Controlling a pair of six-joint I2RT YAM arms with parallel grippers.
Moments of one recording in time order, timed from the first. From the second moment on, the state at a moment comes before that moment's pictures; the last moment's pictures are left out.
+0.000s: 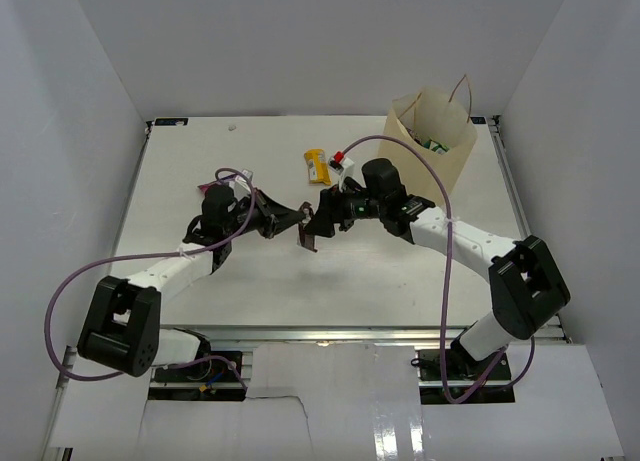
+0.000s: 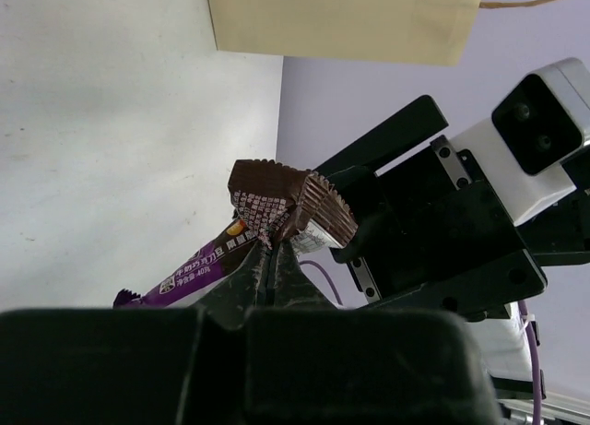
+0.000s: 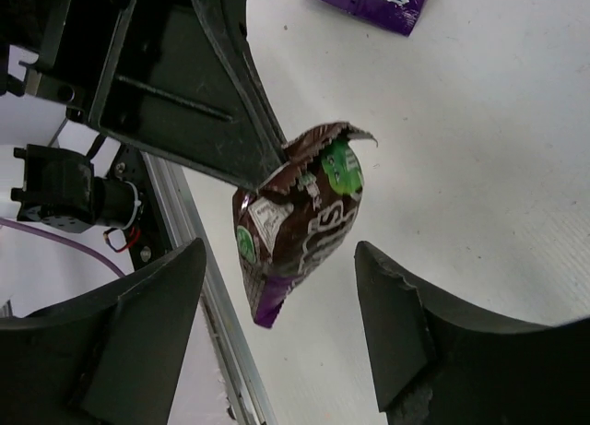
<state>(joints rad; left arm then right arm) -0.31 1.31 0.62 0.39 0.65 -1.27 0.67 1.54 1.05 0.03 -0.63 0.34</state>
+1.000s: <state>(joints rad) -0.16 1.29 0.92 0.10 0.47 -0.92 0.37 1.41 1.29 -0.30 -0.79 -0.19</state>
